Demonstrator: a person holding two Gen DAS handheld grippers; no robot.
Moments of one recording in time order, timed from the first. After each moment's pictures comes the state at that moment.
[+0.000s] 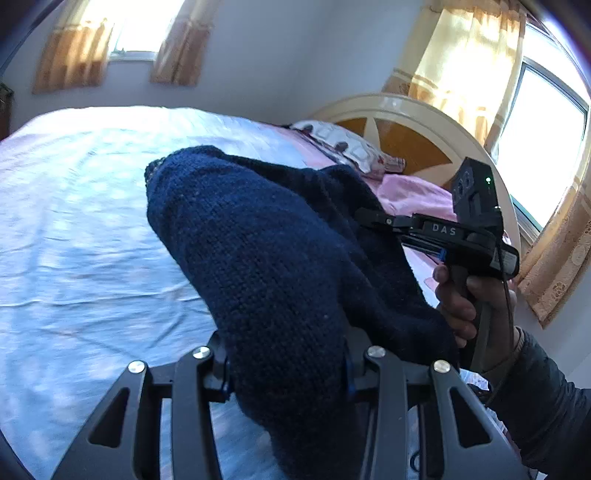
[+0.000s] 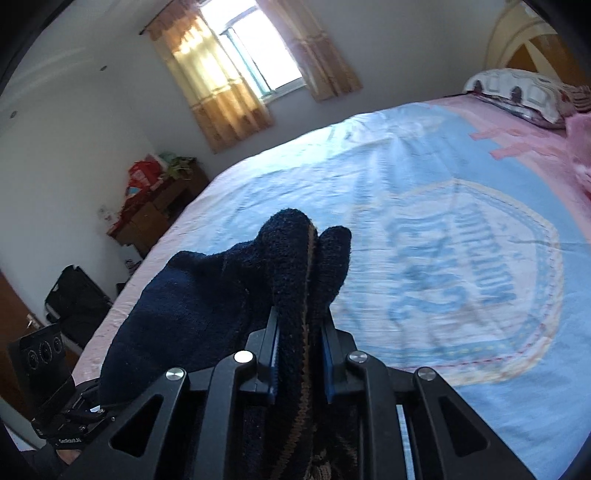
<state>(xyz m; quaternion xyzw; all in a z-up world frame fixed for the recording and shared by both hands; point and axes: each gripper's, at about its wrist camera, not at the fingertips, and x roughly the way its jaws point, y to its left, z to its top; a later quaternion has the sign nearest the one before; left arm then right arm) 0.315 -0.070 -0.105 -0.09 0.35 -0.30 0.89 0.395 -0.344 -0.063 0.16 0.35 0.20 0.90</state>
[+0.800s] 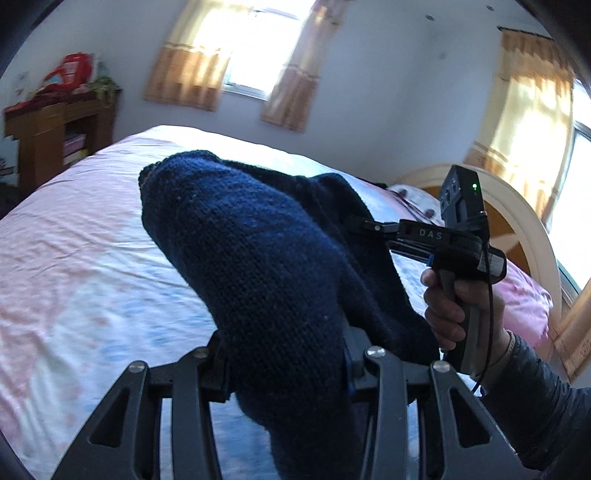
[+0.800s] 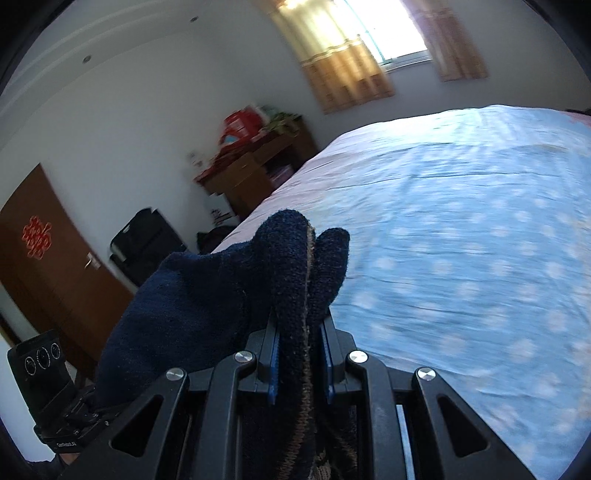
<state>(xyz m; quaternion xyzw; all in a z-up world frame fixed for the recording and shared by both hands) 0.237 0.138 -0.091 -0.15 0.29 -0.12 0.94 0.414 -0.062 -0.049 0.11 0.36 0.39 0.84</state>
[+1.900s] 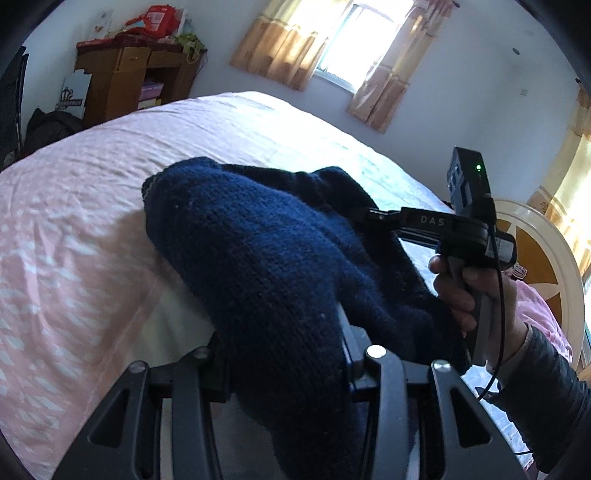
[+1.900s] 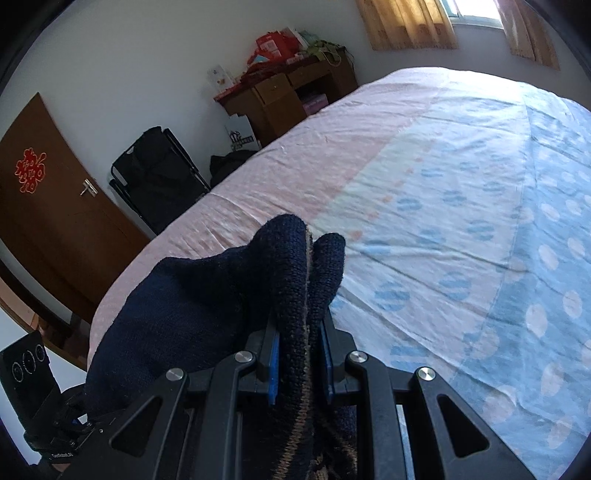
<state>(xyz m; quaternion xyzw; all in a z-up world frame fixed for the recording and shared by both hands) 0.239 0.221 -0.158 -0.23 0.34 -0.01 0.91 0.450 0.148 -0.128 0.00 0.45 0.43 0.79</state>
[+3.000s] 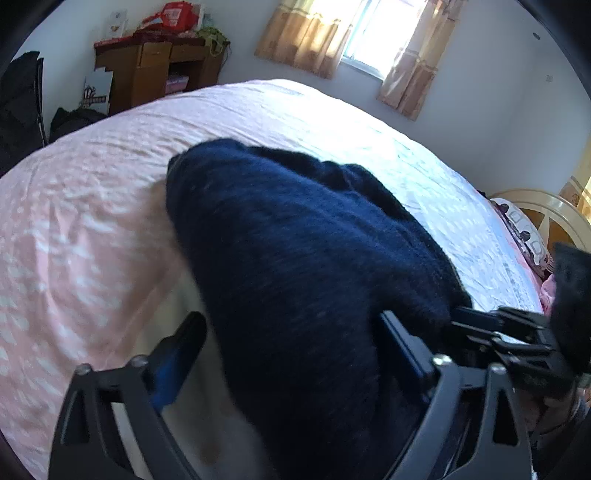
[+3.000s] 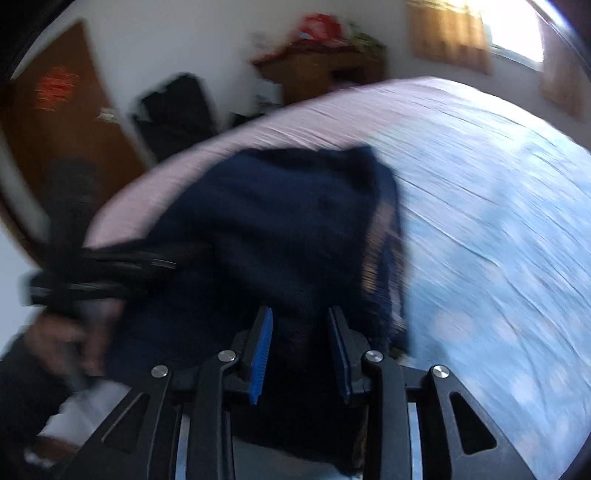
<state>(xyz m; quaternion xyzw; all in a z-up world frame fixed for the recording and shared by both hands) 0.236 0.212 -0.165 -0.21 0.38 0.05 0.90 0.332 0.103 -0.144 -0.12 0.44 0.42 0.79</state>
